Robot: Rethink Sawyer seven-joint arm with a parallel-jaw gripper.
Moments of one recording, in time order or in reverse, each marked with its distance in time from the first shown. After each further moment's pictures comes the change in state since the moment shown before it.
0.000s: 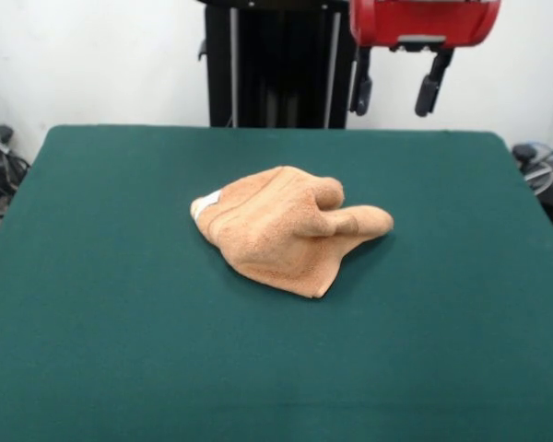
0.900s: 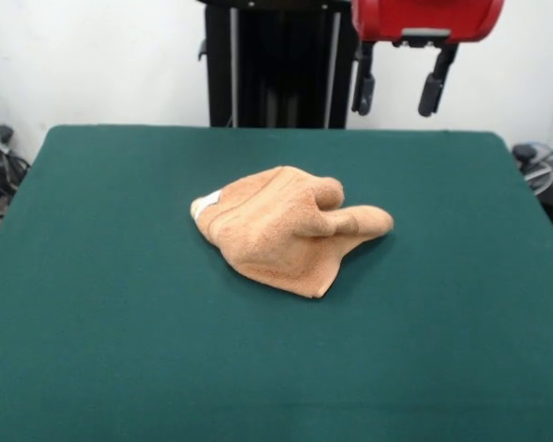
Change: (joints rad) arm 0.002 -0.032 0.000 0.029 0.000 -0.062 0.000
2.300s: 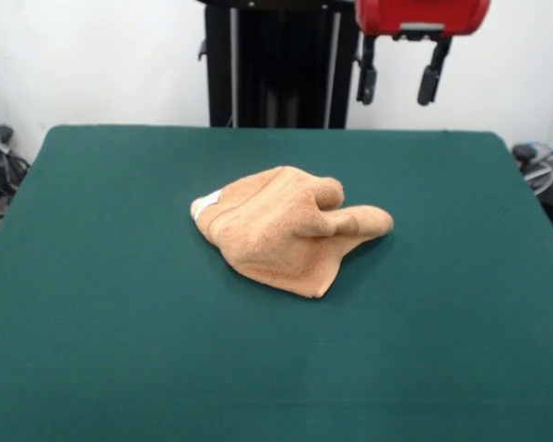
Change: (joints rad) arm 0.002 -0.069 -0.003 0.189 0.024 -0.135 0.000
